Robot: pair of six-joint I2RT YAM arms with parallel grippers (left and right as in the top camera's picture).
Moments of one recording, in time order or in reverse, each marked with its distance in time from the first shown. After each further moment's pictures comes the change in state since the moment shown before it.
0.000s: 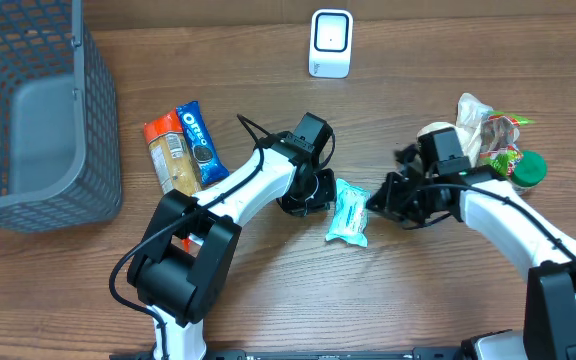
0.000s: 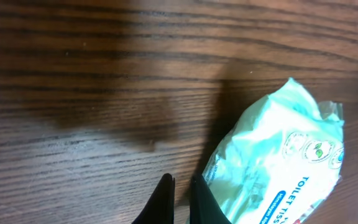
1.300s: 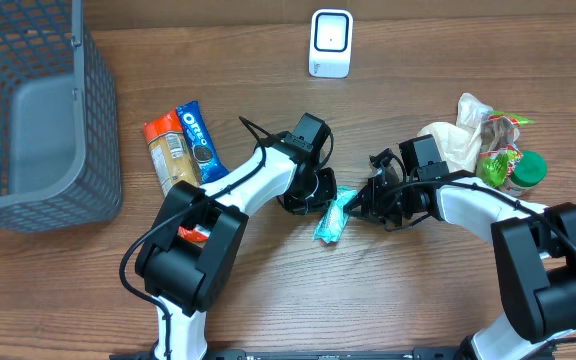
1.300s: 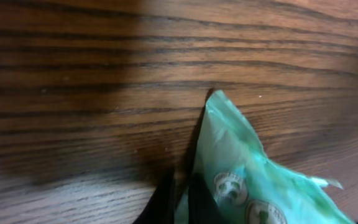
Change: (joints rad) left arm 0.011 0.057 0.000 0.060 0.051 0.004; right arm 0.061 0.183 -0.039 0.286 -0.234 -0.042
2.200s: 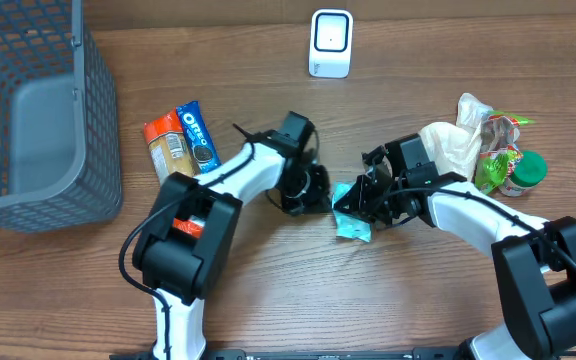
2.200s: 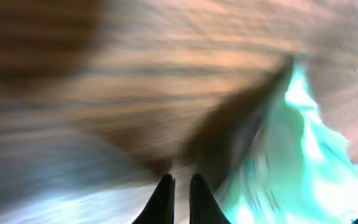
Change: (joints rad) left arm 0.095 0.034 -0.012 -0.005 0.194 -0.017; right arm 0.086 -0.055 0.005 0.026 0.114 0.154
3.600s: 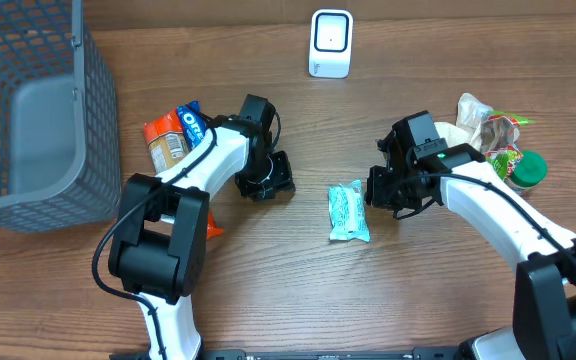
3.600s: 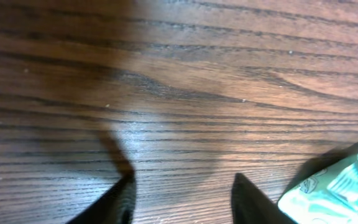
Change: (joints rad) left arm 0.146 -0.041 0.042 -0.142 -0.251 0.149; right arm -0.032 -0.064 0.203 -0.444 0.332 -0.259
